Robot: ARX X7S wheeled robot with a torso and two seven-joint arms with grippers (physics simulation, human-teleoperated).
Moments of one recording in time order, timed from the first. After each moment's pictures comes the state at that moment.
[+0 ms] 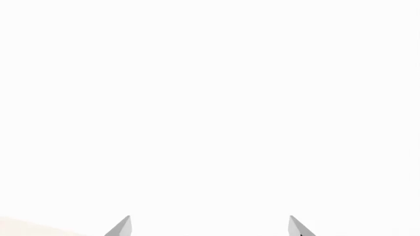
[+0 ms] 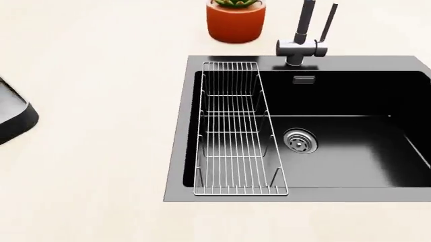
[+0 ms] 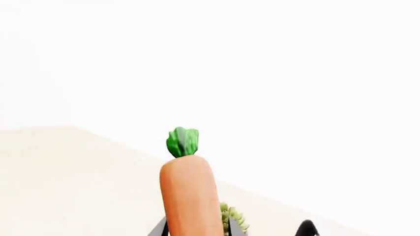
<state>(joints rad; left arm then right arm) -1.99 -0.73 0.56 0.39 -1.91 -0.53 -1.30 1.80 0.44 -0.31 -0.22 1.47 1.37 0.79</state>
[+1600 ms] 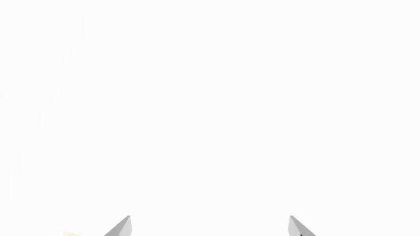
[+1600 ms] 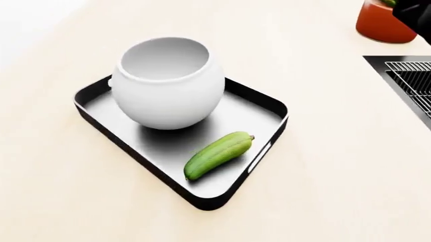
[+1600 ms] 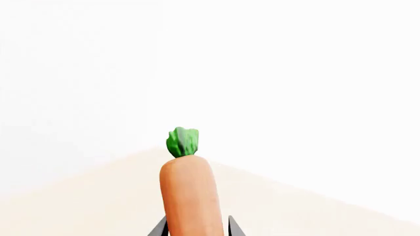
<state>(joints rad) -1.99 -0.74 0.56 0.39 -1.91 -0.54 -1.29 1.72 0.46 -0.34 -0.22 1.49 1.26 0.76</state>
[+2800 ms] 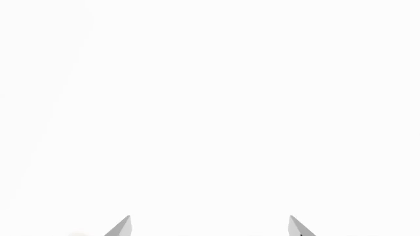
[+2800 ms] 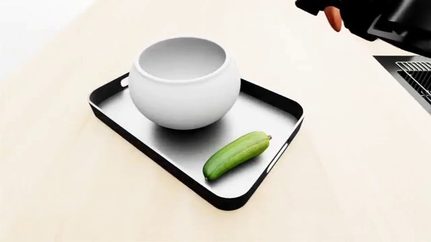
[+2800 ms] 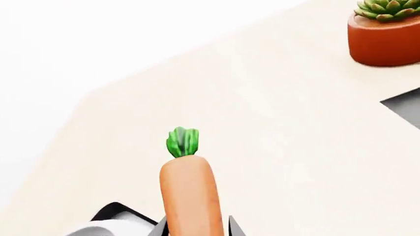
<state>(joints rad) -1.99 -0.74 0.56 0.38 -1.91 -0.54 -1.29 1.57 0.48 -0.42 0.03 2.04 0.83 1.52</state>
